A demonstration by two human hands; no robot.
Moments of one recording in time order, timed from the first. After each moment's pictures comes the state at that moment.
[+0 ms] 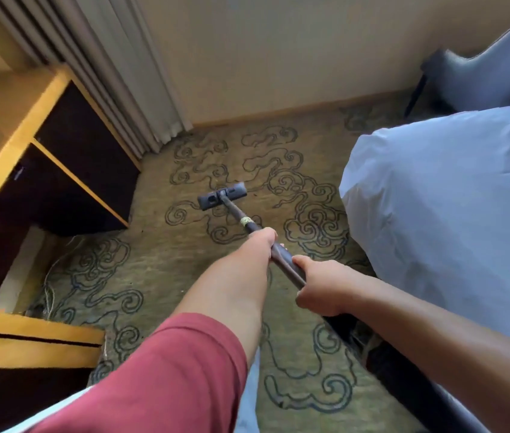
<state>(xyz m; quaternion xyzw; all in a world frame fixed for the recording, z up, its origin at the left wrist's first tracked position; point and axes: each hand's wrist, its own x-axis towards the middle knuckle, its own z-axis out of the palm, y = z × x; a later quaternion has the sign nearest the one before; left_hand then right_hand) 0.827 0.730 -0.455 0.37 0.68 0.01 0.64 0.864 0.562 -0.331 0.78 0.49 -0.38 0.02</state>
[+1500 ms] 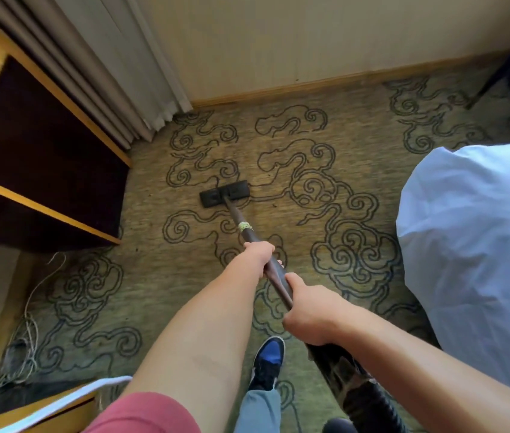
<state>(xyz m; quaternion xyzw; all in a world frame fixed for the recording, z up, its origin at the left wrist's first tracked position) 0.896 1.067 -0.609 0.30 0.70 0.00 0.65 0.943 0.921 -0.445 0.75 0.41 -0.51 0.05</state>
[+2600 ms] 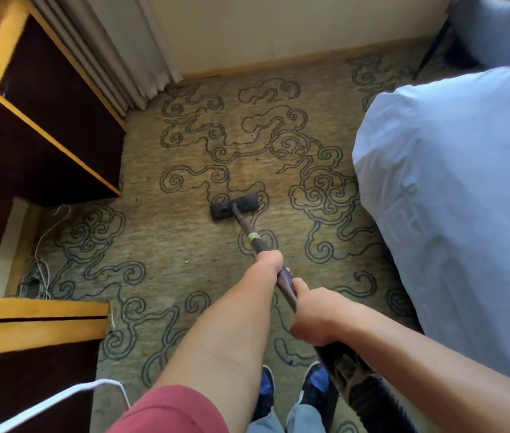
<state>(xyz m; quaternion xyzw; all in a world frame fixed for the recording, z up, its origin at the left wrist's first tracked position) 0.746 0.730 -0.537 0.30 0.69 -0.03 0.66 0.768 0.613 -0.385 0.77 0.43 -0.46 0.14</state>
